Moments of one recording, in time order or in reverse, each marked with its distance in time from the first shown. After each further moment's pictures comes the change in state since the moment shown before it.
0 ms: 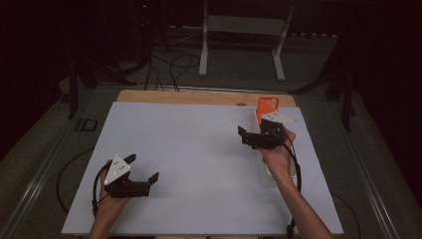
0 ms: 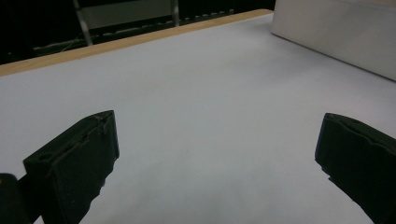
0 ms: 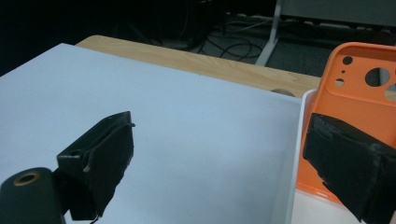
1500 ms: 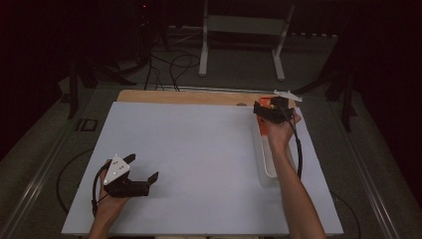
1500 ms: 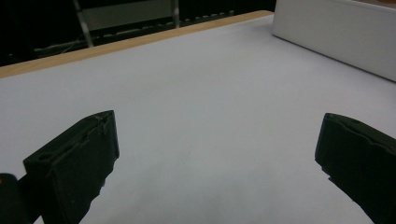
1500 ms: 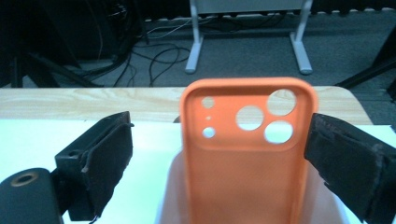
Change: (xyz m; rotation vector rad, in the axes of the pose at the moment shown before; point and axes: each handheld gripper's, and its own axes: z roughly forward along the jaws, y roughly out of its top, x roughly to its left) left arm 0.001 0.000 -0.001 -0.006 0.001 0.002; right arm -0.080 0.023 0.073 -0.001 -0.290 0.183
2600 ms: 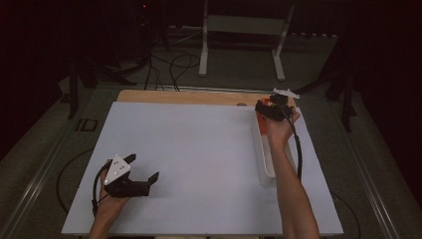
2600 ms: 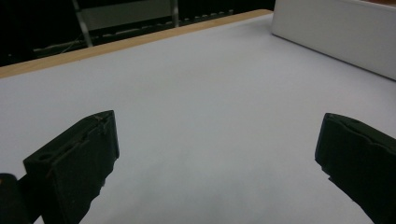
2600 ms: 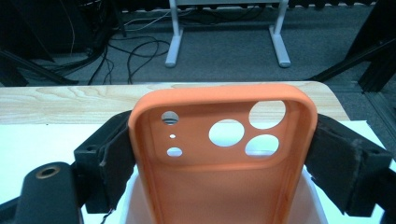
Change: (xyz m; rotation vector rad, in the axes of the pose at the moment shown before) left arm -0.001 0.000 0.001 0.004 -0.002 0.006; right arm -0.007 0.003 0.019 0.032 -0.090 -0.002
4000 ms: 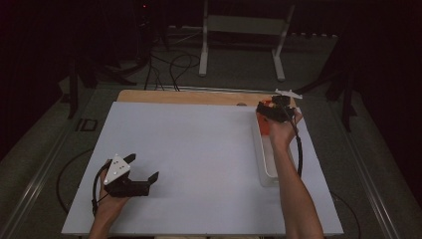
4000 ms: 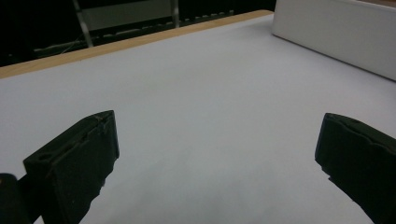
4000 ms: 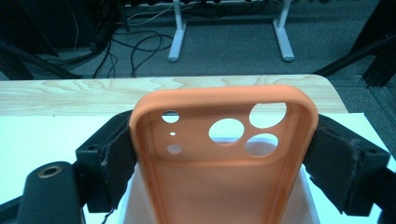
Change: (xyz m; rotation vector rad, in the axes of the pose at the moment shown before) left arm 0.000 0.000 0.000 -0.002 0.000 -0.001; right arm -0.004 0.000 -0.009 0.024 0.014 0.006
